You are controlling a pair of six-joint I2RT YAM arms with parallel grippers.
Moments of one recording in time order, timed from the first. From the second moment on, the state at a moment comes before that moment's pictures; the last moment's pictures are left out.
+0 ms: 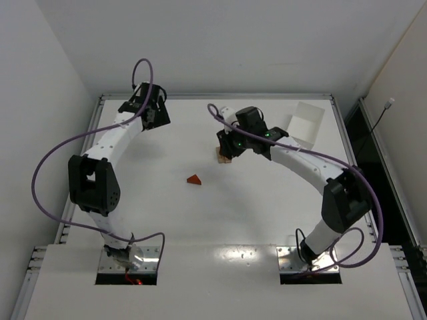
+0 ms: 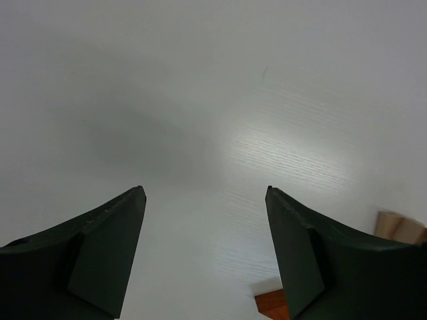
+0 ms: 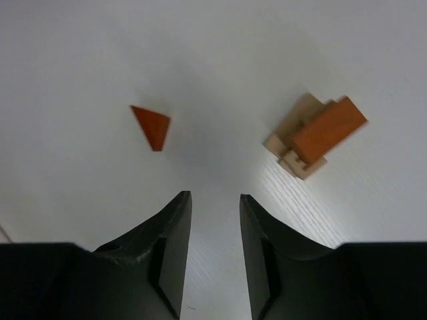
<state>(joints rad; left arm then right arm) -0.21 1.76 1.57 -0.64 -0.33 -0.47 0.56 1.65 1.27 -0.35 -0.22 -0.05</state>
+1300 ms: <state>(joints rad) 0.04 1.53 1.28 -0.65 -0.12 -0.43 0.77 2.06 1.37 -0.27 -0.33 -0.24</state>
